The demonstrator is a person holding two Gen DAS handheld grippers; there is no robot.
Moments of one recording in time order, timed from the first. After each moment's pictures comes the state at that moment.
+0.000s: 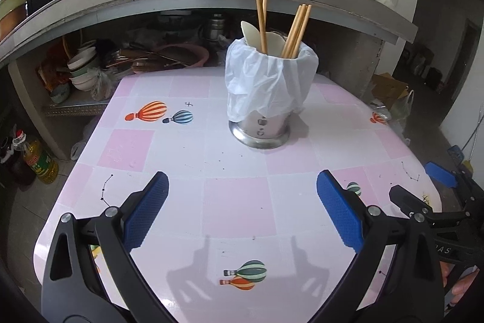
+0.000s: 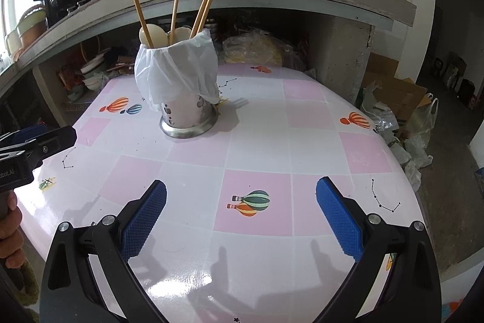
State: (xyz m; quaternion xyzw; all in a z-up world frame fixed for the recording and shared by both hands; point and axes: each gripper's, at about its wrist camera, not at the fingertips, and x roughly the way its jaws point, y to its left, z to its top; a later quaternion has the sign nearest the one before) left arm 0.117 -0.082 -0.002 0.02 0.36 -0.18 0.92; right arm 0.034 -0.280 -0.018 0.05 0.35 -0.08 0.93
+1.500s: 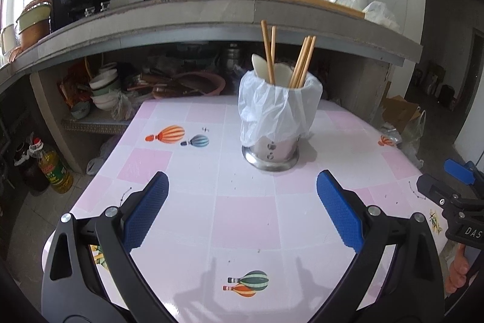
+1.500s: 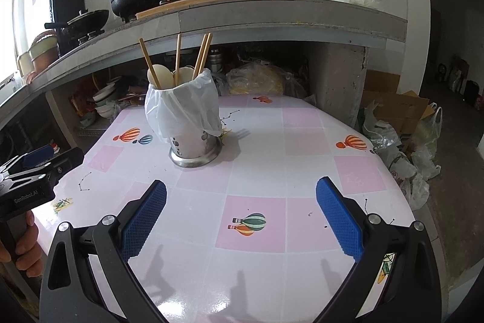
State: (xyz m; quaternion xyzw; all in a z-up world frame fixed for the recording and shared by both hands) left arm 0.088 -0.079 0.015 0.02 0.28 -0.13 0.95; right arm 0.010 -0.296 0.009 0.07 0.28 -0.06 0.96
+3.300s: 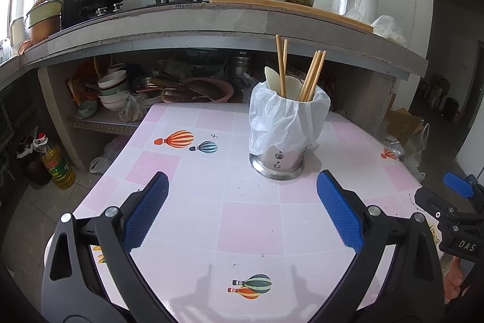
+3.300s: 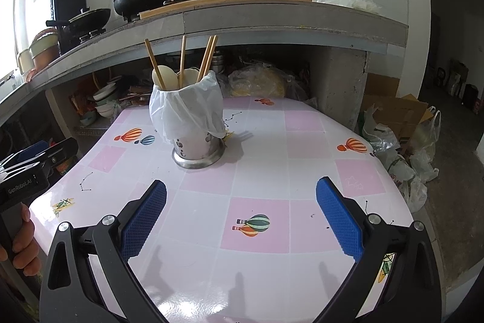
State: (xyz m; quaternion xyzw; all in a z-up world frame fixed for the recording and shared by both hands) left arm 0.087 -0.065 0.023 0.00 0.27 -0.12 0.95; right arm 0.011 -0.284 0.015 0.06 0.28 -0.06 0.96
